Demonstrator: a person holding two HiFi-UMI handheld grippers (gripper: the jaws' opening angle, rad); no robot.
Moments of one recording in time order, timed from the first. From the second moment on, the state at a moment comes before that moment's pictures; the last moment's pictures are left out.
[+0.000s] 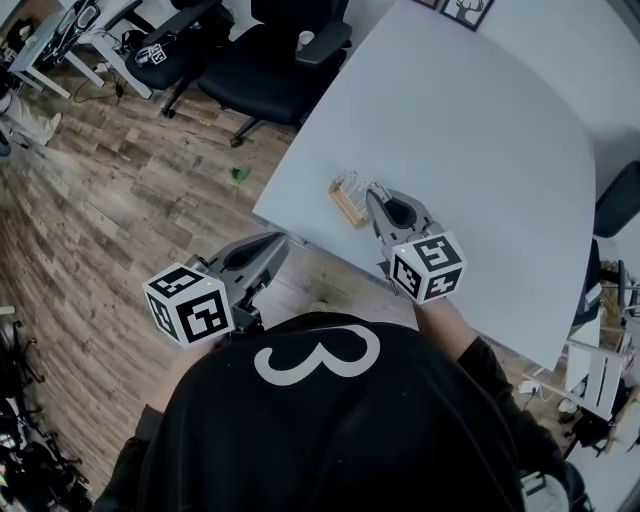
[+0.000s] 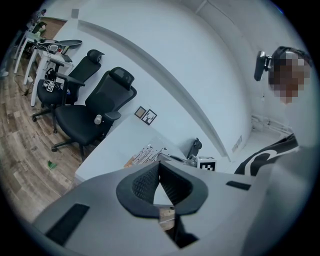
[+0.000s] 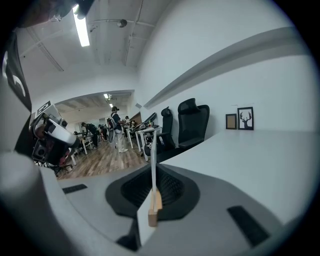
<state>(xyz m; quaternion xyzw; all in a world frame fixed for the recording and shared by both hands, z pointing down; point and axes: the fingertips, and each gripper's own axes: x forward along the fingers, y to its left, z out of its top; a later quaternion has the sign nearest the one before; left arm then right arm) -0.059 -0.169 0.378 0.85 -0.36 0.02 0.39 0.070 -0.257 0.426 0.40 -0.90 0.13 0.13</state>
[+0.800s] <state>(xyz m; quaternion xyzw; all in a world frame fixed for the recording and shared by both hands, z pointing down) -0.055 -0.158 0.410 0.83 -0.36 0.03 0.43 0.069 -0.250 0.455 0.39 -0.90 0.16 0.14</state>
